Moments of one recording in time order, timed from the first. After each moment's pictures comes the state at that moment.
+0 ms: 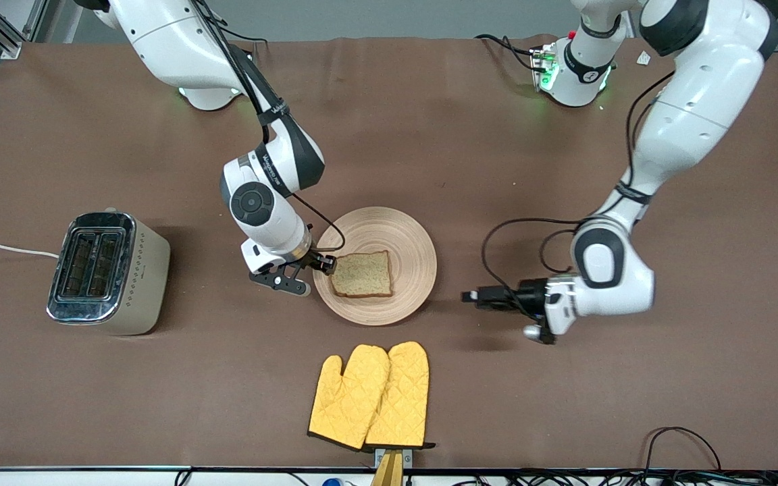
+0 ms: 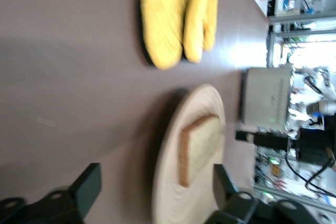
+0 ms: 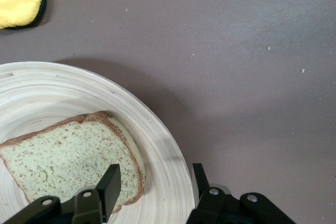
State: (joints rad) left arm 0.17 0.84 -0.45 -1.56 -0.92 2.24 0.54; right arm 0.55 0.55 -0.02 -1.77 0.13 2.38 0.73
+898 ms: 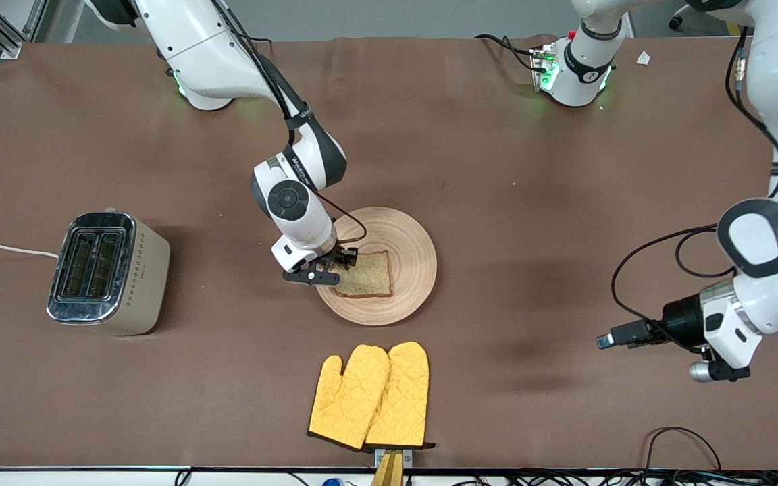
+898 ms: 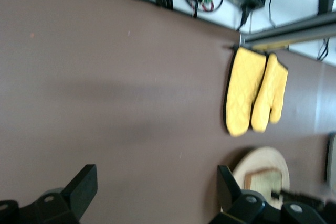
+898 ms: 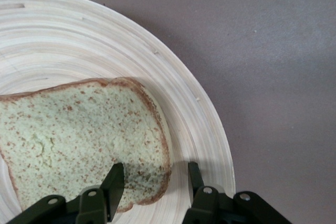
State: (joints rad) left arm 0.31 0.63 -0.45 -1.35 -0.32 2.06 0.01; right arm 0.62 0.63 -0.03 -1.76 0.12 2.46 0.62
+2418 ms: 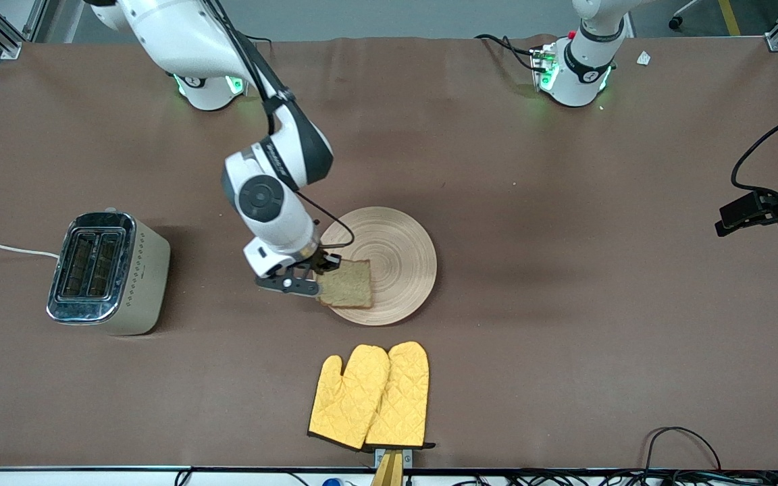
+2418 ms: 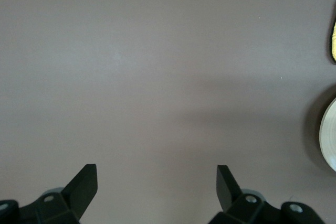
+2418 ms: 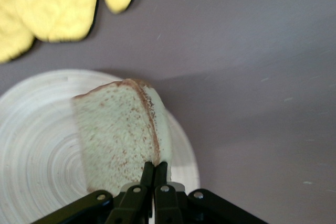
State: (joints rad) left arm 0.37 0.25 -0.45 -1.30 0.11 1.55 -0.07; right arm 0.61 0.50 -0.12 -1.62 0.10 2.17 0.66
